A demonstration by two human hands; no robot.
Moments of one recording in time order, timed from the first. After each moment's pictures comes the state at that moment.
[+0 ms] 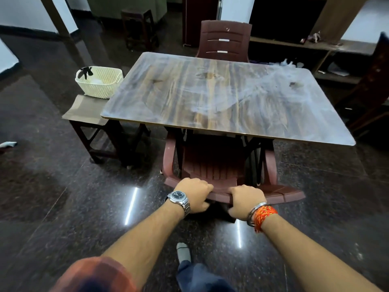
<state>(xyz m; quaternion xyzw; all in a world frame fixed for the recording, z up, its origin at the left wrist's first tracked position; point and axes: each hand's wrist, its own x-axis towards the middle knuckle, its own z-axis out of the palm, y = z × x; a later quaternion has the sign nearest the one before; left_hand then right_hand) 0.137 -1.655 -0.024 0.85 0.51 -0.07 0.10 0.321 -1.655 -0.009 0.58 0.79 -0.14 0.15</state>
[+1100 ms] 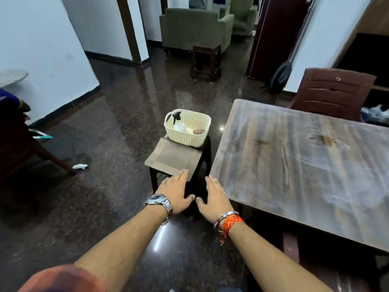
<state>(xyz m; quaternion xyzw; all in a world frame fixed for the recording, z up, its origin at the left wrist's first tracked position) -0.414 -1.440 -0.009 0.65 0.74 0.06 0.13 -0.251 -1.408 -0.021 0.50 0.80 -0.31 -0.10</state>
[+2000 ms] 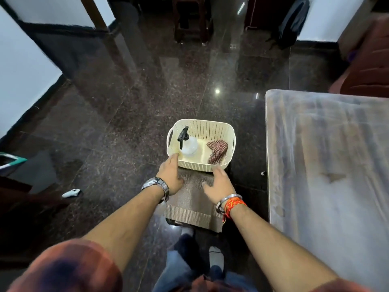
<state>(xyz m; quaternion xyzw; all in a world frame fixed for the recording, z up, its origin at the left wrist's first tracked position) -0.665 -1.088 -0.074 0.58 0.75 0.05 0.30 -0.484 -1.076 -0.103 0.61 0.67 -0.43 -0.08</state>
